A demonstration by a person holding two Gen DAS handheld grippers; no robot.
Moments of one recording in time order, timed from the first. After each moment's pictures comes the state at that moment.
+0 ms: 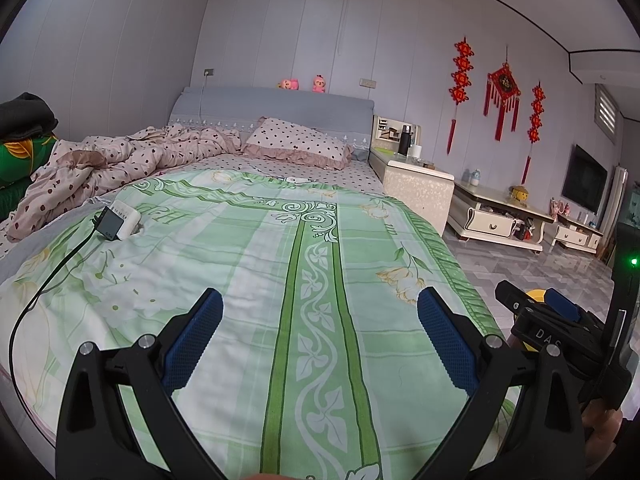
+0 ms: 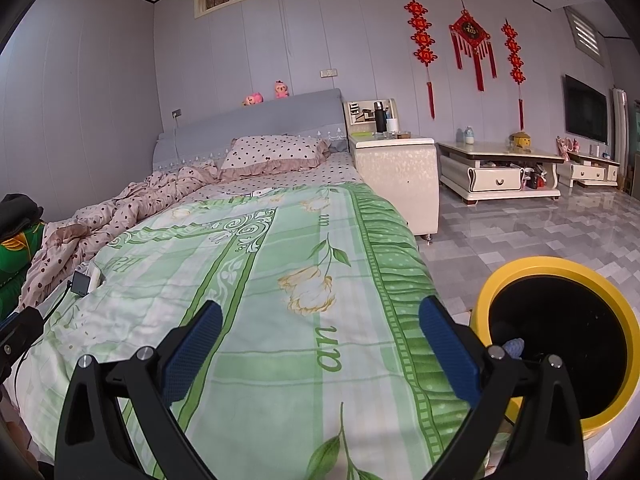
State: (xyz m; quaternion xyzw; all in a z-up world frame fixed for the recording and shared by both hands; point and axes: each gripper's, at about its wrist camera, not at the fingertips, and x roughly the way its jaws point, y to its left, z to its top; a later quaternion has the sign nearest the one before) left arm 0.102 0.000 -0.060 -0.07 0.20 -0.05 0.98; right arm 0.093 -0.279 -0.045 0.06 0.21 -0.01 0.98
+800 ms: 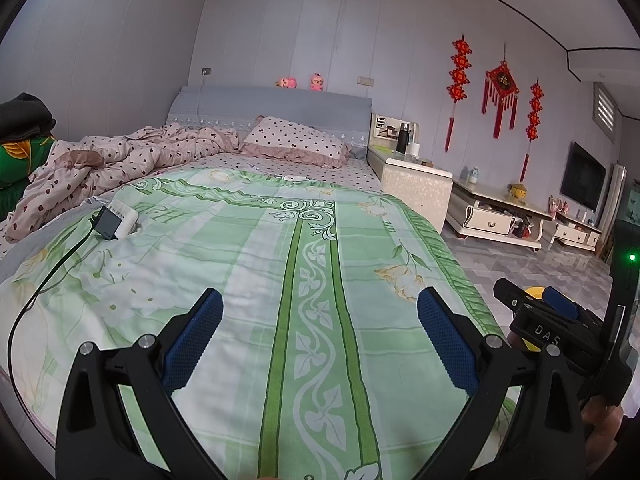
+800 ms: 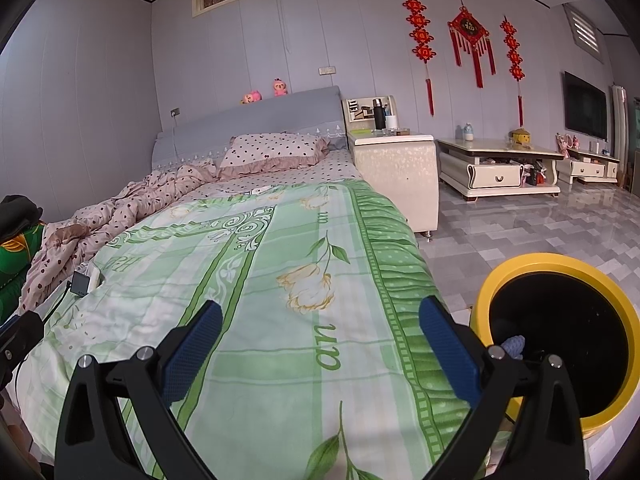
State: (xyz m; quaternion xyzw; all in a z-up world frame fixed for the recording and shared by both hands) left arm 0.101 -0.001 -0.060 -0.07 0.20 -0.05 0.98; right arm 0.094 -0.281 -0.048 0.07 0.21 -0.01 0.97
